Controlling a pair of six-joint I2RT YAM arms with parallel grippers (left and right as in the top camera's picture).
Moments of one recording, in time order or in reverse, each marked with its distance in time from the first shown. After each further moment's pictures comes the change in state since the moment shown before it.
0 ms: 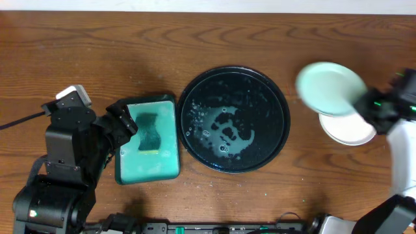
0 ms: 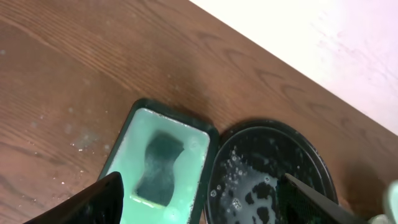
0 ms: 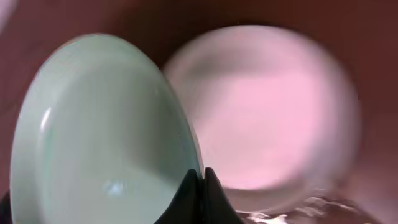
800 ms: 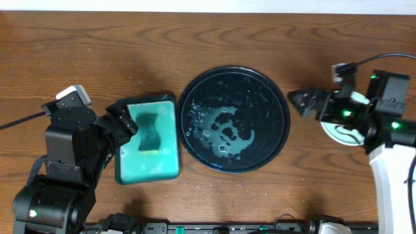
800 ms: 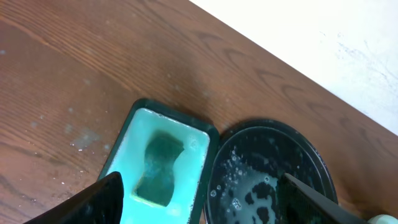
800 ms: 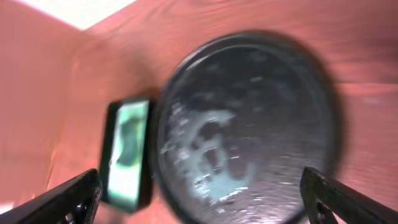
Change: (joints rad) left arm 0.000 0.000 0.000 -0.001 0.000 0.000; right arm 0.351 -0.266 0.000 -0.109 -0.611 -0.313
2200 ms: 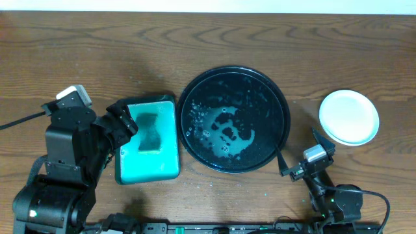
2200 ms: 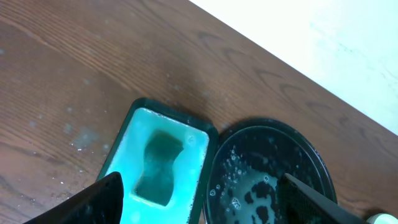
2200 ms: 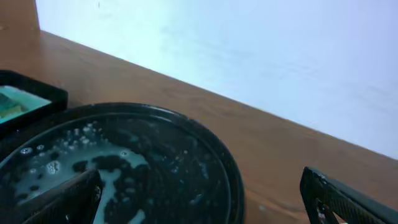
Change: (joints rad) left arm 0.000 0.000 0.000 0.000 0.003 0.000; right arm 0.199 -1.190 -1.093 0.761 0.402 -0.374
